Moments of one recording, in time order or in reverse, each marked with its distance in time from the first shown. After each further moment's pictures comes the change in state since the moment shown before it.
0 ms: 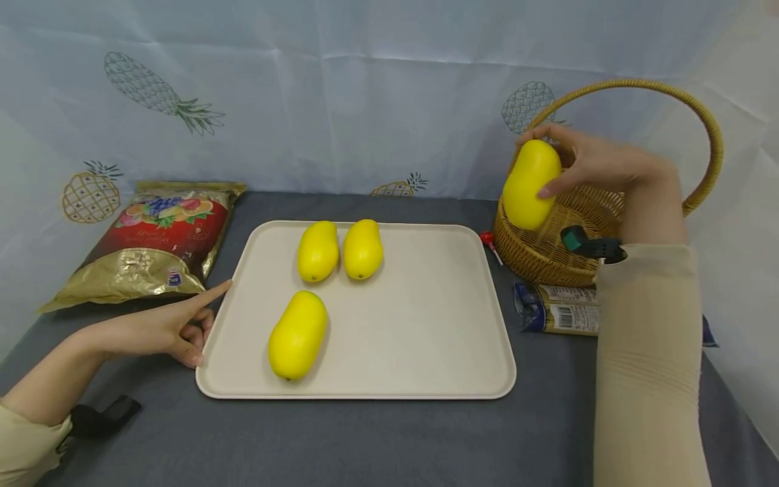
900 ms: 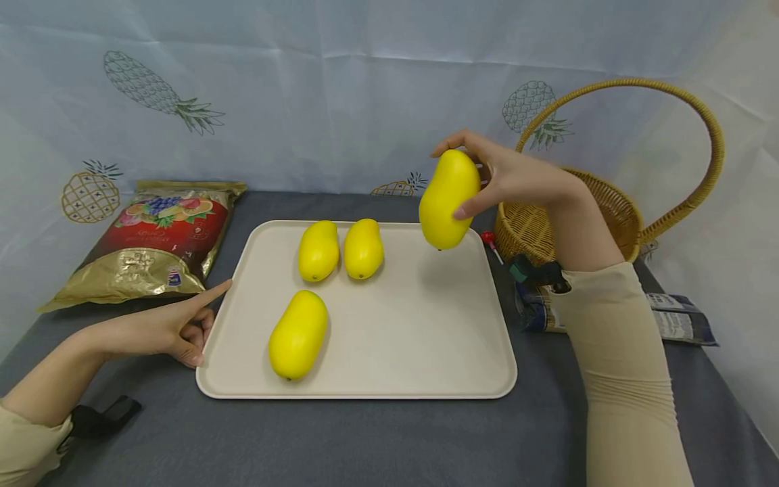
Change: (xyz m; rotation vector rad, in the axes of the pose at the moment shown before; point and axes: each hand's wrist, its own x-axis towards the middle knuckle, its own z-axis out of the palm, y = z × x) left_hand 0.000 0.001 0.000 -0.003 -0.002 0.003; right_hand 0.028 -0.093 0.071 0.112 -0.049 -0.172
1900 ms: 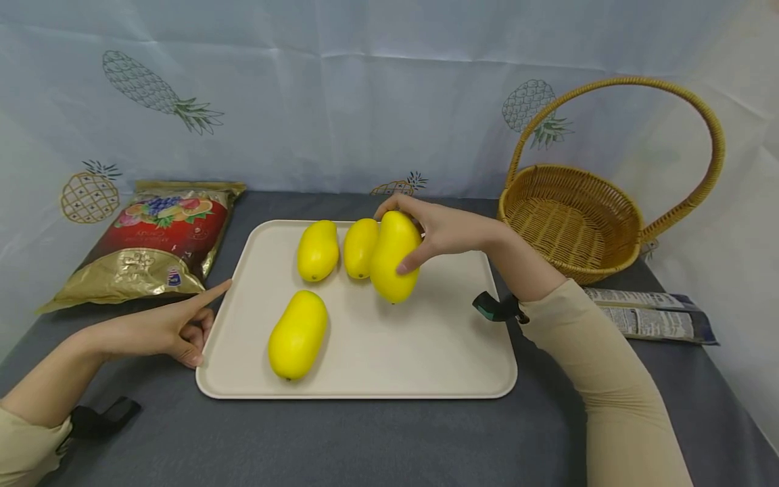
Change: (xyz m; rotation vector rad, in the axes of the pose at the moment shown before) left_hand 0.000 0.000 0.000 0.004 0.008 -0.005; right_hand 0.038 0.007 0.078 0.051 -0.197 -0.016
